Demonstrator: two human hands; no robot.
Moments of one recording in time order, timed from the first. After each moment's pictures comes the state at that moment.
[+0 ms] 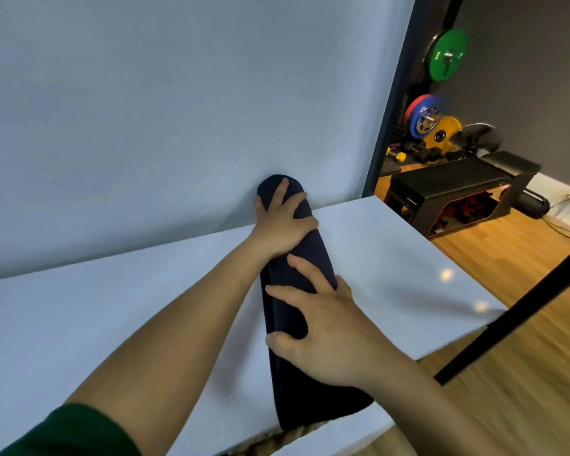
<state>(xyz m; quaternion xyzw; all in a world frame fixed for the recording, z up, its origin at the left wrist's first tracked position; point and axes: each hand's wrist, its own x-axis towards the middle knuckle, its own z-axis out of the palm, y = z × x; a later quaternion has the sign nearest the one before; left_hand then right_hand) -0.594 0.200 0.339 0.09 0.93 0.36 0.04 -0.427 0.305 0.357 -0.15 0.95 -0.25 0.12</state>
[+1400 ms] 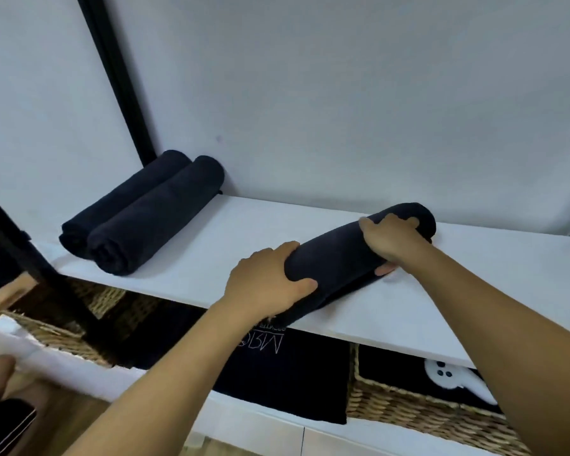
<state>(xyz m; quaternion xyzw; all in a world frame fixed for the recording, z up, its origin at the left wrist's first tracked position) -0.271 0.011 0.370 -0.20 0.95 0.23 -0.04 -0.449 0.152 0.384 -0.07 0.96 -0.25 0.15</state>
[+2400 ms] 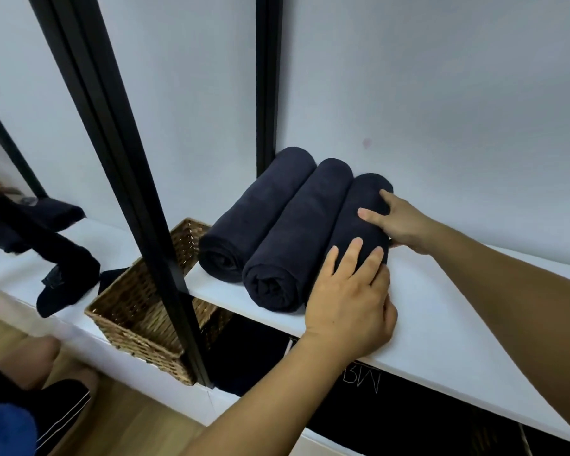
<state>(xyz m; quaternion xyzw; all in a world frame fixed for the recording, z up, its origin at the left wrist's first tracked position) -0.237 -0.195 0.310 -0.09 0.96 0.03 -0.26 -0.433 -0.164 0.362 -0.24 0.86 -0.40 0.22</state>
